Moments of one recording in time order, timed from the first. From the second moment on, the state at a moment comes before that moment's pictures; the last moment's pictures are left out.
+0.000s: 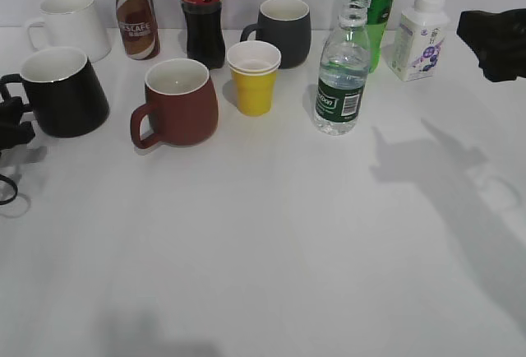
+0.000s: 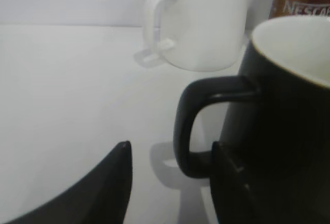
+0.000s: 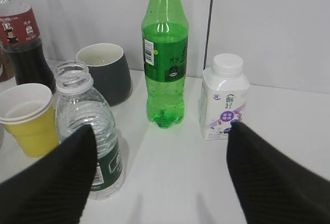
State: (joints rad) left arm 0.06 1.93 -0.51 0.08 -1.13 -0.06; right arm 0.28 1.17 -0.53 0.05 -0.38 0.00
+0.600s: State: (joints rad) left arm 0.06 1.98 -0.59 0.11 -1.14 -0.06; right arm 0.28 1.17 -0.53 0.05 -0.39 0.00
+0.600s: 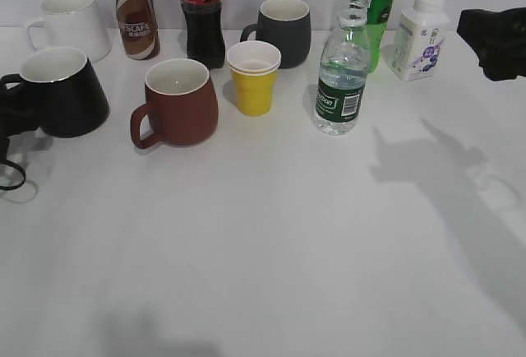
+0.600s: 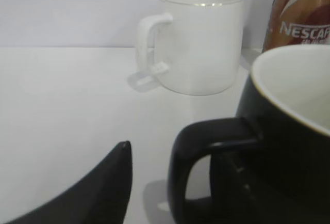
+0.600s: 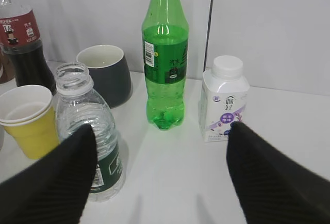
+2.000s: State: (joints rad) left arm 0.06 1.58 -0.50 0.23 -1.00 -0.05; right arm 0.28 1.72 -0.54 -0.35 -0.98 0.27
